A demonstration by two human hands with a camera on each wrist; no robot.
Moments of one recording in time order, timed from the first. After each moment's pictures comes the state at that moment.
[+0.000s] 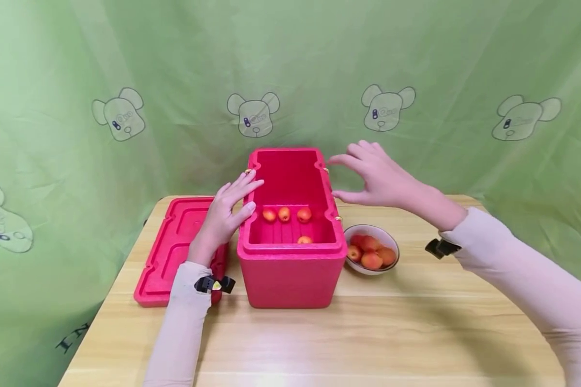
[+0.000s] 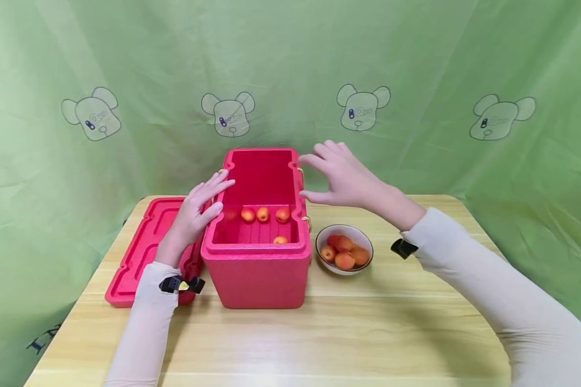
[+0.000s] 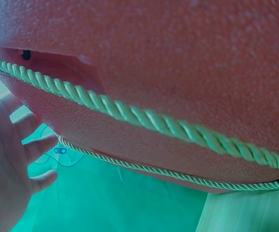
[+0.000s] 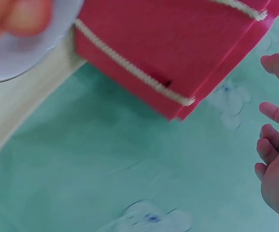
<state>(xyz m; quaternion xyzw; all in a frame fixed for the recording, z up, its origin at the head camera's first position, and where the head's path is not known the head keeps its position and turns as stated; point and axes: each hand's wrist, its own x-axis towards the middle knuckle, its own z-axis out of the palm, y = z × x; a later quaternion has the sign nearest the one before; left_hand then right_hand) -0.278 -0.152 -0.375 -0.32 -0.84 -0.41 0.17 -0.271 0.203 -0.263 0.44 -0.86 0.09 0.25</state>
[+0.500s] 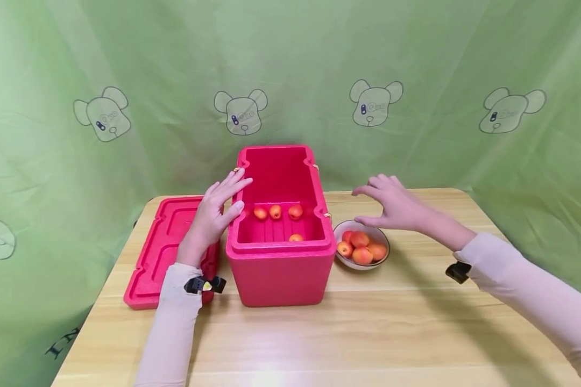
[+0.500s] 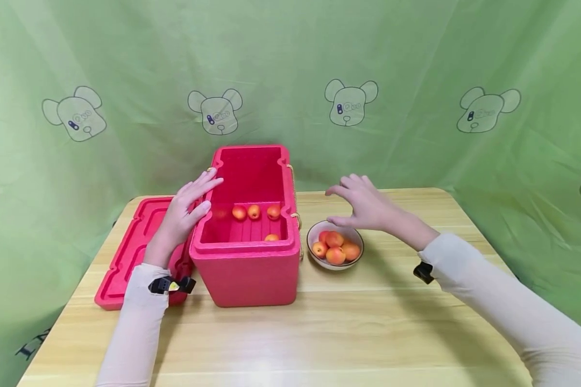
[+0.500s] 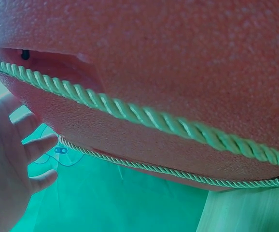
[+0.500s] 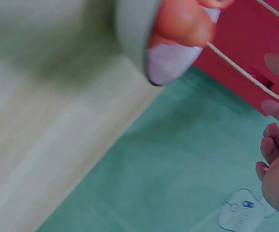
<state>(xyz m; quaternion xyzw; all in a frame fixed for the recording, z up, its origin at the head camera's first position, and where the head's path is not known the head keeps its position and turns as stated) -0.274 -0.151 -0.374 -0.33 -0.83 -0.41 0.18 -0.261 0.280 -0.338 0.37 -0.90 0.08 0.19</state>
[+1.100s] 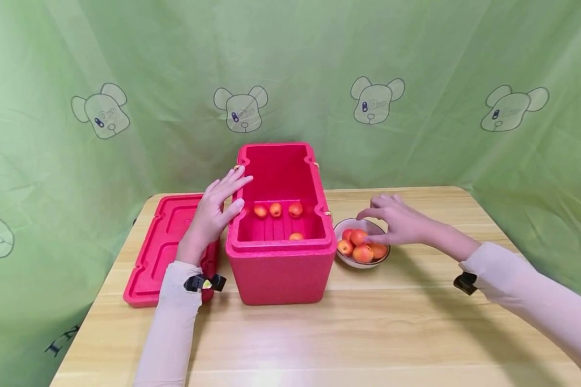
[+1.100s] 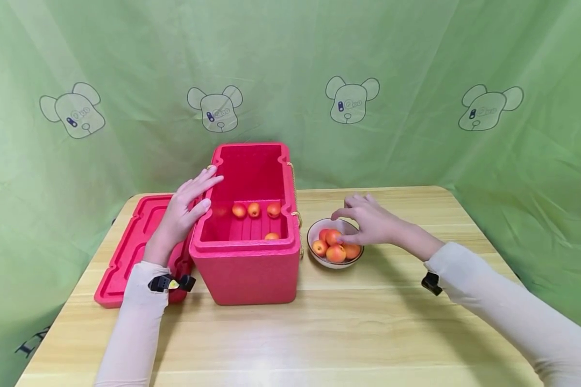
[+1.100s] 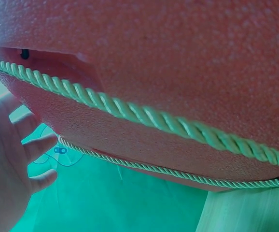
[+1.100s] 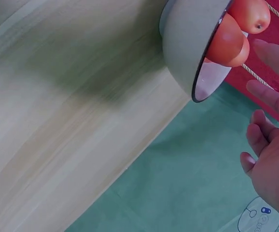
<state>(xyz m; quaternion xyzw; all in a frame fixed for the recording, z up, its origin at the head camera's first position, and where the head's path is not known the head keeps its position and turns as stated) -0.276 -0.152 -0.376 -0.32 -0.83 -0.41 0.18 -0.245 0.294 -0.367 0.35 -0.93 0.08 0.06</state>
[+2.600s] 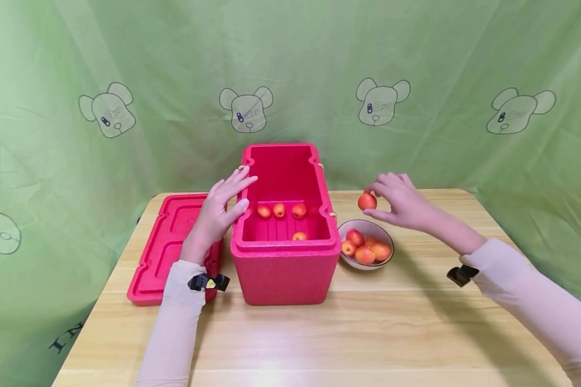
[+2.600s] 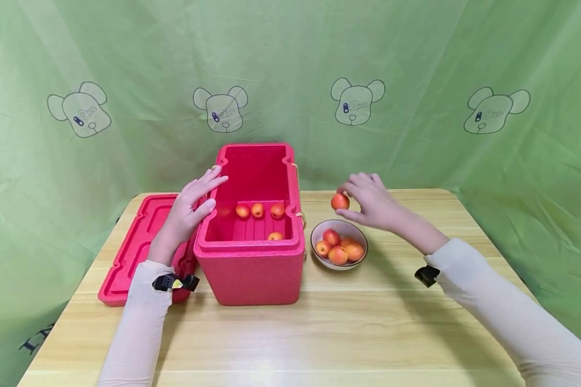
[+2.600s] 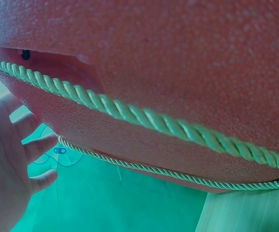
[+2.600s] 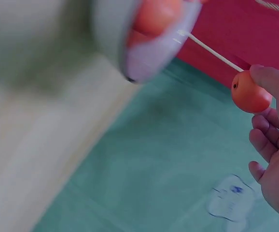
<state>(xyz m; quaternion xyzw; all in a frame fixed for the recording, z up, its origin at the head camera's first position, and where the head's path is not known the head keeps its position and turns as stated) -0.277 -0.152 -0.376 -0.32 -0.83 -0.42 0.17 -0.260 0.281 -0.335 0.36 -0.91 0.10 0.20</state>
